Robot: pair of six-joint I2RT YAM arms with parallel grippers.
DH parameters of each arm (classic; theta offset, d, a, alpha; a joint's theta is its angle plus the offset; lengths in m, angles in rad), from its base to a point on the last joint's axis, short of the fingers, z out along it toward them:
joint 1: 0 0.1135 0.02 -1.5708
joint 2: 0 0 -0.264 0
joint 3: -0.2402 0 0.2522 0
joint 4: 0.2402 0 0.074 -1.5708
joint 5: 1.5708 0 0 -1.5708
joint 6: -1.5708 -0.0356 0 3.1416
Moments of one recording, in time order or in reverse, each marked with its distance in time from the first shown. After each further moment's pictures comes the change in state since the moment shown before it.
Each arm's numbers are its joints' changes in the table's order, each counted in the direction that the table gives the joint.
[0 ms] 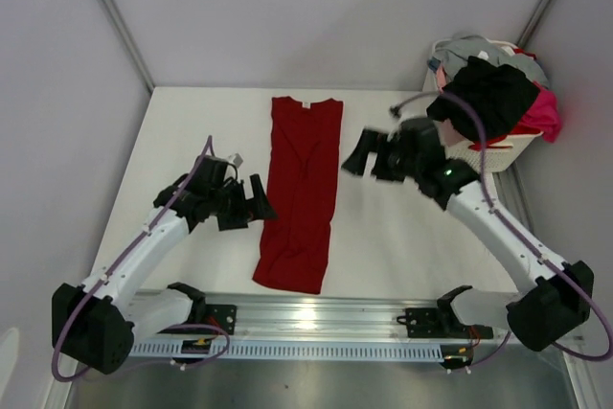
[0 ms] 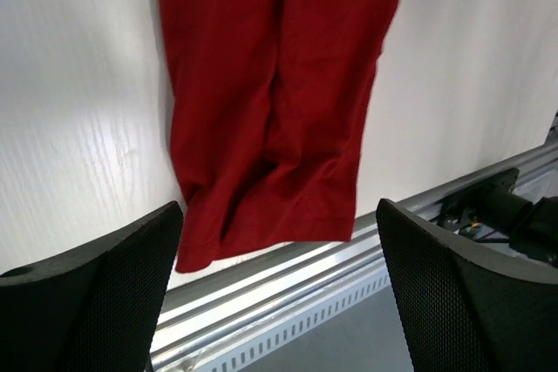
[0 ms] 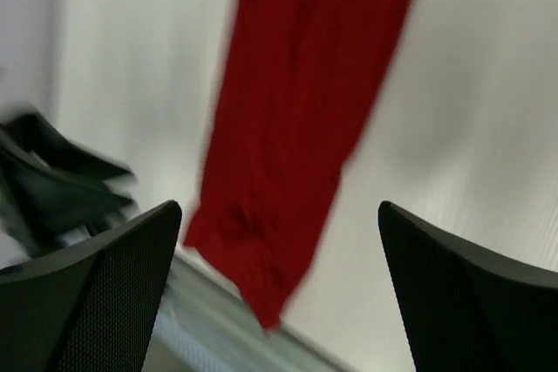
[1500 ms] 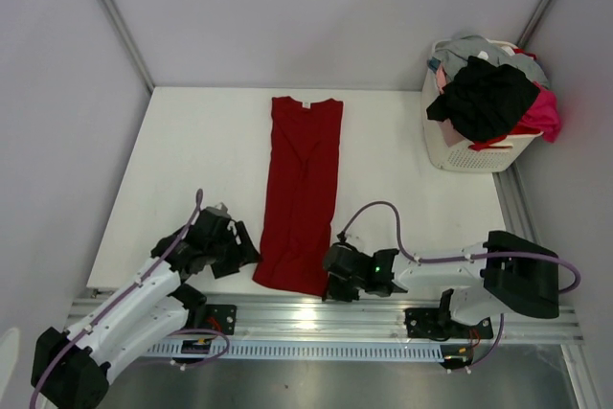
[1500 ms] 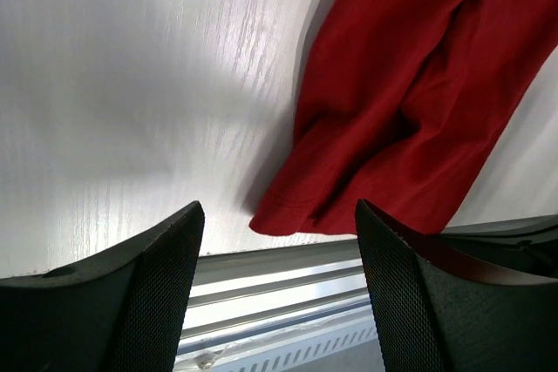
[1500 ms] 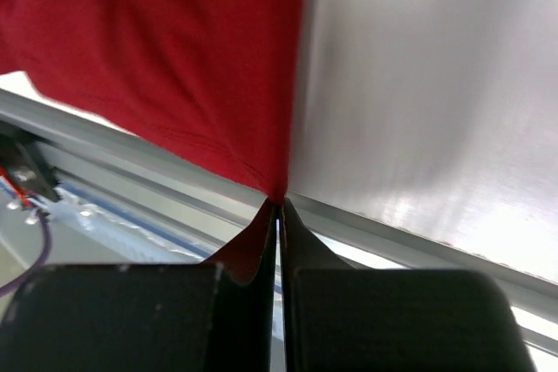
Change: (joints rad) left arm -0.139 -0.354 0.416 0.032 -0.221 0.301; right arm 0.824 0.161 0.633 -0.246 0.245 -0.797
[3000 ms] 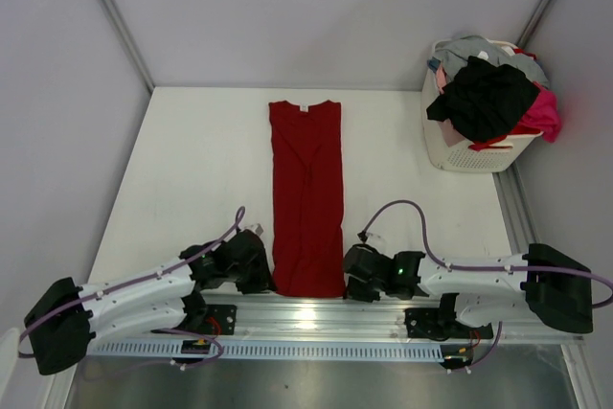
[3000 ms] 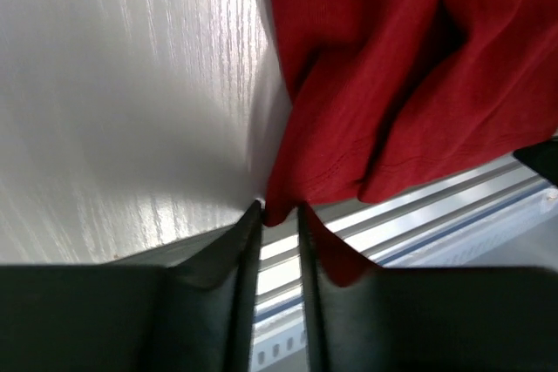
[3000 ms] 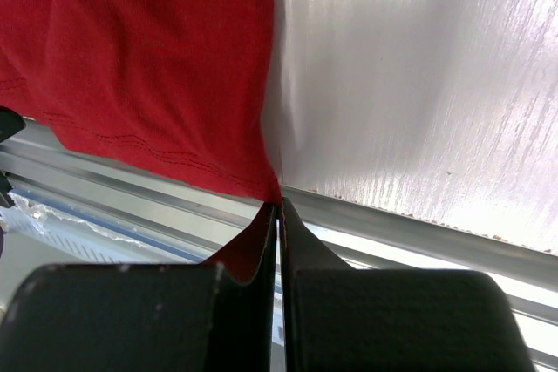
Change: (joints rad) left arm -0.433 0.139 0.101 -0.226 -0.015 0.155; right arm -0.012 -0.225 0.095 0.192 0.079 0.013
